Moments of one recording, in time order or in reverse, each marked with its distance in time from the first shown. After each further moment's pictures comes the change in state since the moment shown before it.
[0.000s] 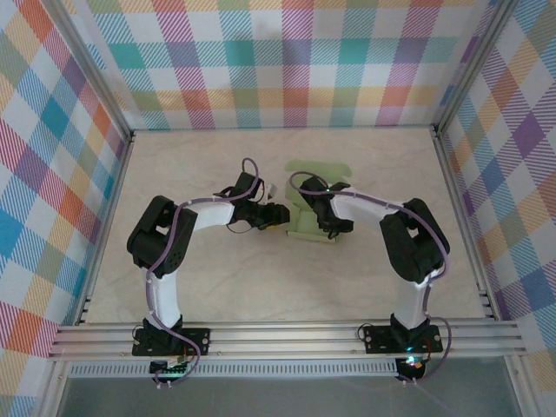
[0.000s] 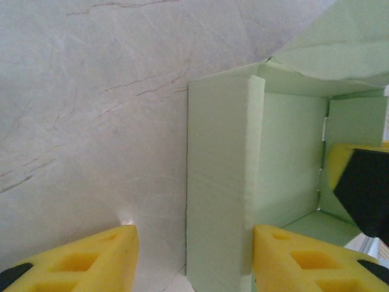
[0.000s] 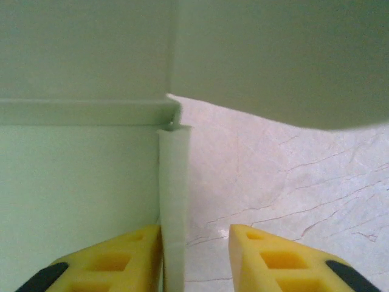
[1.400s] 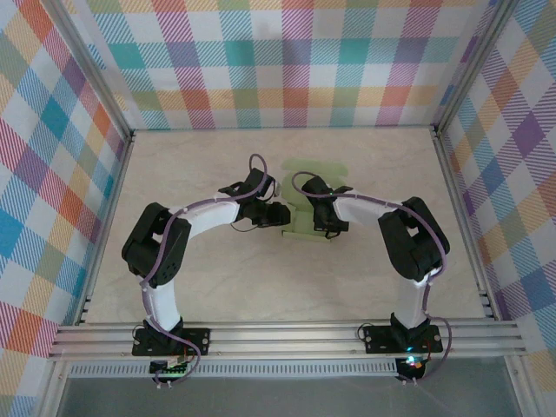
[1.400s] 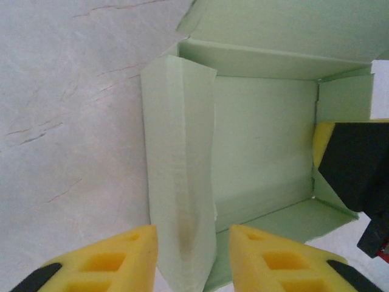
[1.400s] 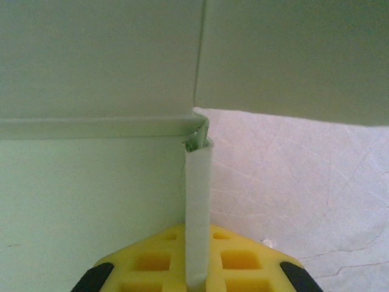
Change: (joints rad) left arm -0.091 -0.080 0.088 -0.224 -0.223 0.029; right arm -0.027 0.025 -0.058 0.189 -0.139 -0.029
